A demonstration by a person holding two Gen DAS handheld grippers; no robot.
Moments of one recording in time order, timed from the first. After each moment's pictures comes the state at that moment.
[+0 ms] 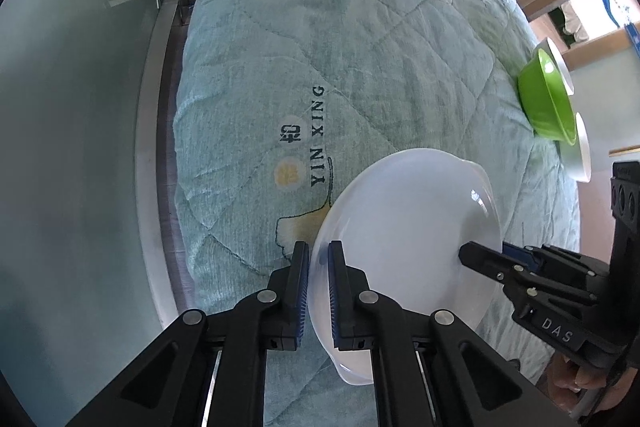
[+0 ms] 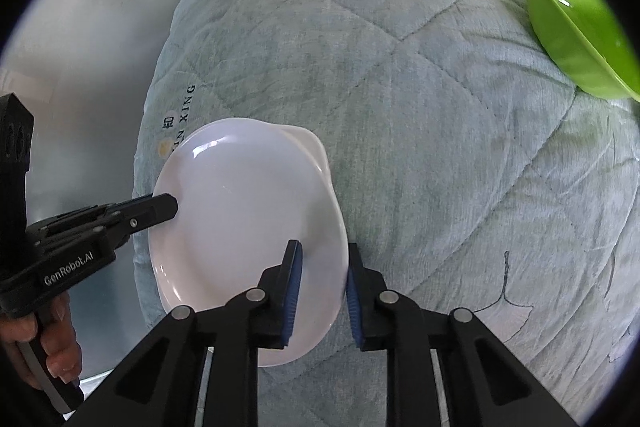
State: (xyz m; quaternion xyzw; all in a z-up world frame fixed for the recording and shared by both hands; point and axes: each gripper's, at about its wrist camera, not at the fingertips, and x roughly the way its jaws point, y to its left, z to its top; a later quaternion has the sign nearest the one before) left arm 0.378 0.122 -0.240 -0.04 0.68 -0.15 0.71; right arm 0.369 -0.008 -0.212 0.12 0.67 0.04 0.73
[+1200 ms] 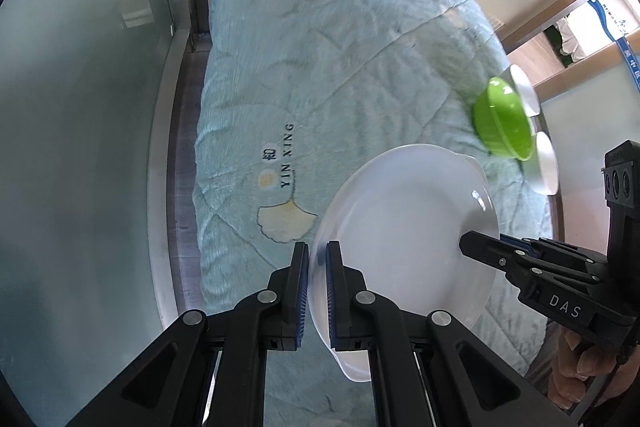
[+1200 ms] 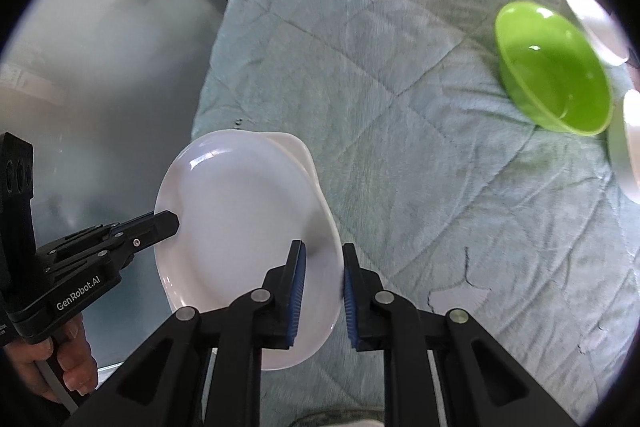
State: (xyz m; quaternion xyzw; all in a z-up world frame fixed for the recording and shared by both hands) left arm 0.349 0.122 -0.147 -0.06 0.65 -0.14 0.75; right arm 0.360 -0.043 -0.125 0.13 0.65 0.07 0.74
